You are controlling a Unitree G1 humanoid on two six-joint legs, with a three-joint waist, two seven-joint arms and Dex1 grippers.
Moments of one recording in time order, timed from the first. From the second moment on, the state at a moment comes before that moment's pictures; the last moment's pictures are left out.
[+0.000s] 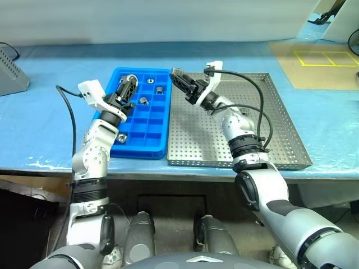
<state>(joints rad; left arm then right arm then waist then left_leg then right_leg) -0.51 0.22 0.25 0.02 -0.65 0.32 -0.31 -0.97 -0.08 -0.12 0.67 0.45 0.28 0.73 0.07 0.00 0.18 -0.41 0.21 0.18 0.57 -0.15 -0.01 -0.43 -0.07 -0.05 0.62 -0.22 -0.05</state>
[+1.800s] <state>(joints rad) -0.16 0.37 0.26 -0.22 -0.35 0.20 -0.35 -1.17 0.04 -0.01 1.15 0.08 -0.03 0.75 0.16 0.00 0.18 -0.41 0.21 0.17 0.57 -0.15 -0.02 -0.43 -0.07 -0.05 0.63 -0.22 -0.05</state>
